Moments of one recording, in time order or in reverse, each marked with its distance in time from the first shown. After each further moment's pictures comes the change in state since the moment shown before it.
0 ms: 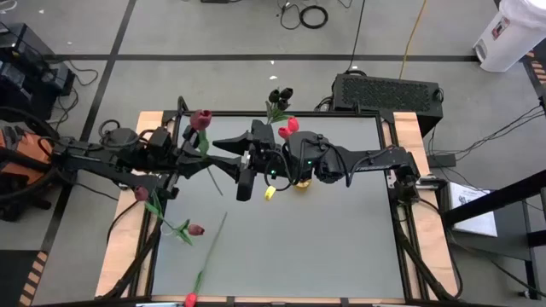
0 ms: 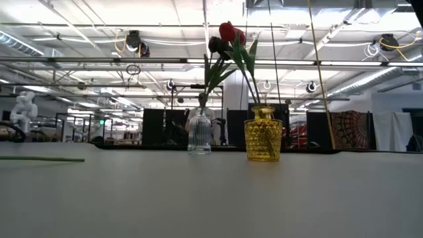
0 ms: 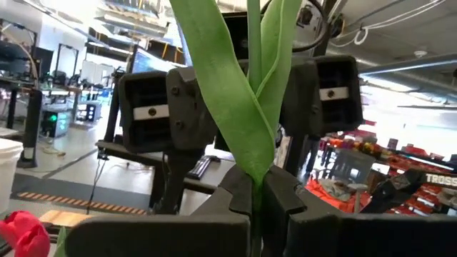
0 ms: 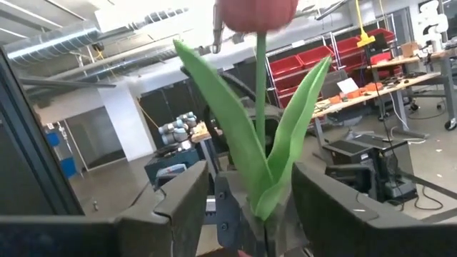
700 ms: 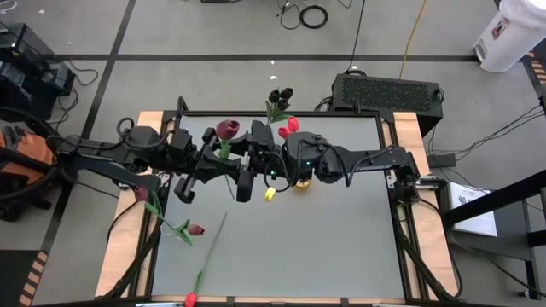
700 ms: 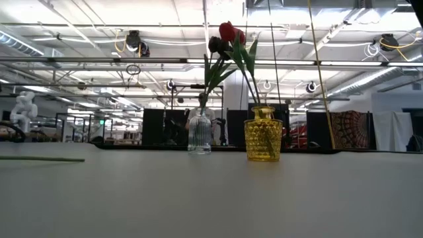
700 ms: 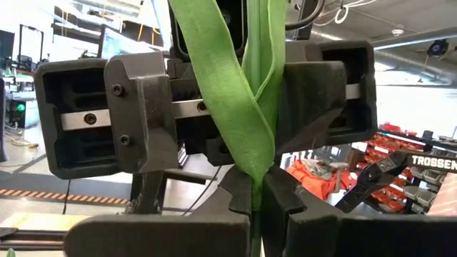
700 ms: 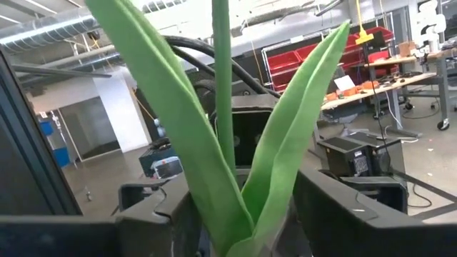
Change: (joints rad) left arm 0.037 0.181 0.128 0.000 0.131 0.000; right arm 0.000 -0.001 0.000 -0.029 0.001 -0.025
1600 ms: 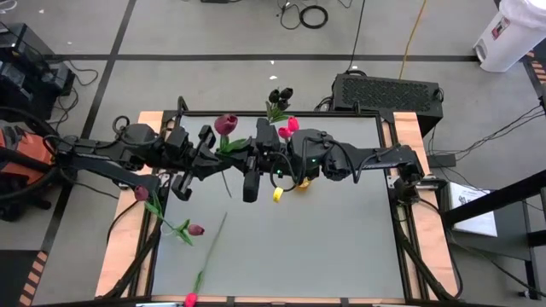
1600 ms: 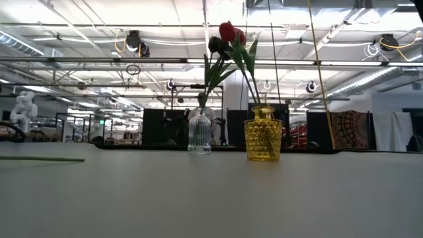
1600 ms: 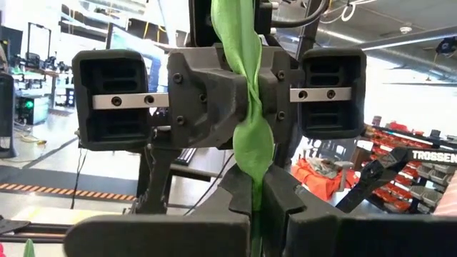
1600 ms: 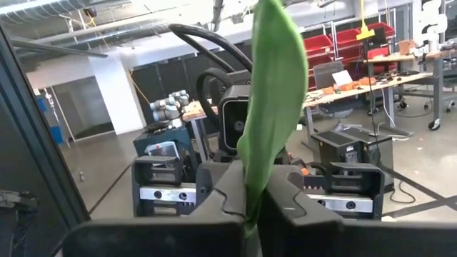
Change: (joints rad) left arm 0.000 -0.032 0.001 -0.050 -0.005 0.000; right arm -0.003 -0.040 0.000 -0.086 -0.005 -0.053
